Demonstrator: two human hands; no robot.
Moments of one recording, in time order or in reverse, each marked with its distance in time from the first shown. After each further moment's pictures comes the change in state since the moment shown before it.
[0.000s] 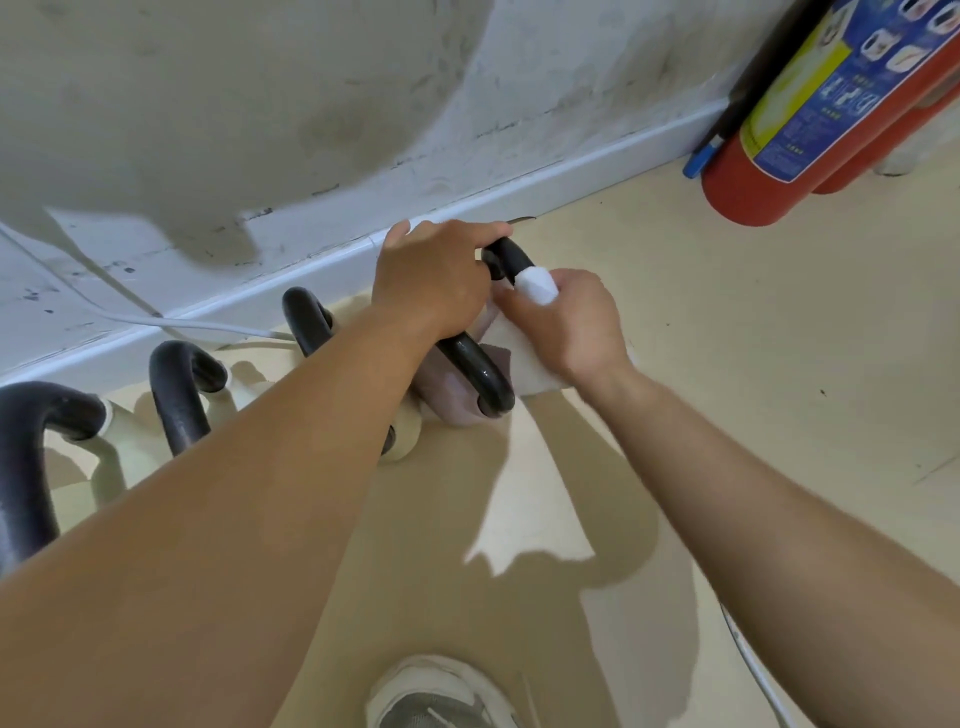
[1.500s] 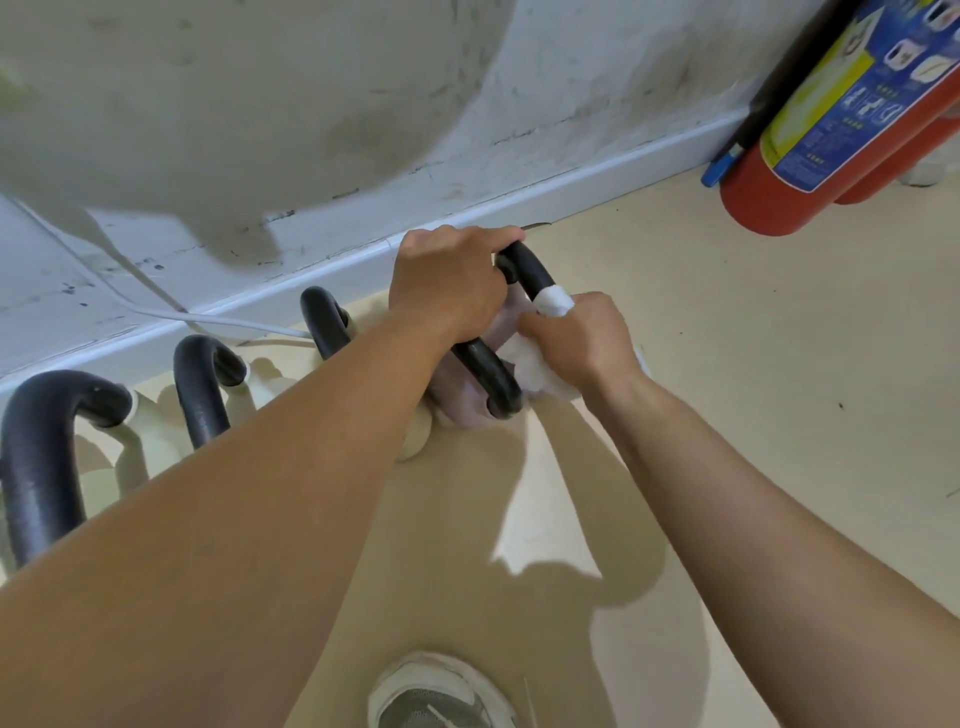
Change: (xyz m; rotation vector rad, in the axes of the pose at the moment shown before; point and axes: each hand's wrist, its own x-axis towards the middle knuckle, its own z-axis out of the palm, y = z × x) left_hand 0.002 0.000 0.008 0.119 0.041 0.048; right_hand -0.006 0.001 -0.004 0.086 -0.061 0.146
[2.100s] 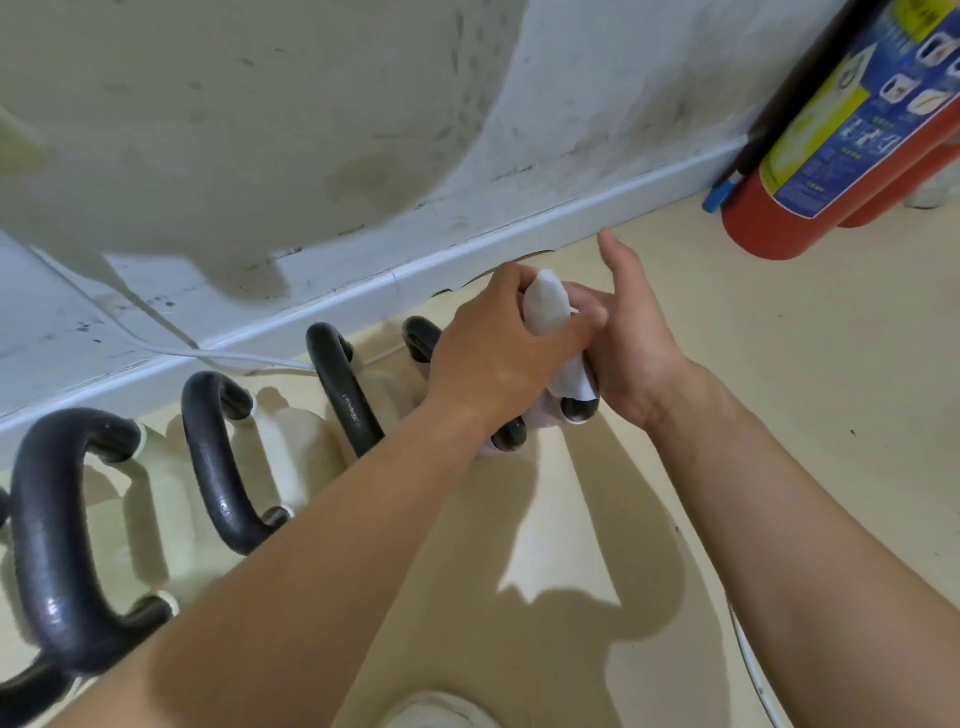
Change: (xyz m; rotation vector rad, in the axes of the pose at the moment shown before) left_hand -0.041 0.036 -0.002 -0.664 -0.006 -0.151; right_hand 0.001 -0.025 -0.038 0.624 -0.484 0.045
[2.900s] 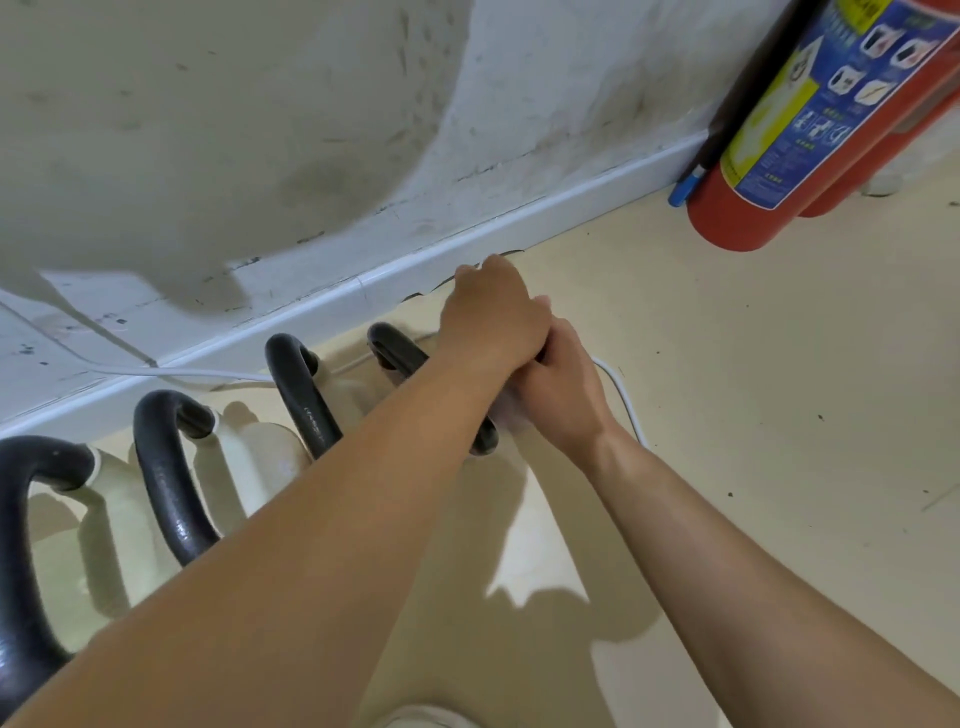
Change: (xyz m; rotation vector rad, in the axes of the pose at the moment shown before) left_hand 0.054 0.010 0.032 0.417 -0.026 -0.082; right_hand 0.005 0.048 0.015 -0.564 0.348 -0.424
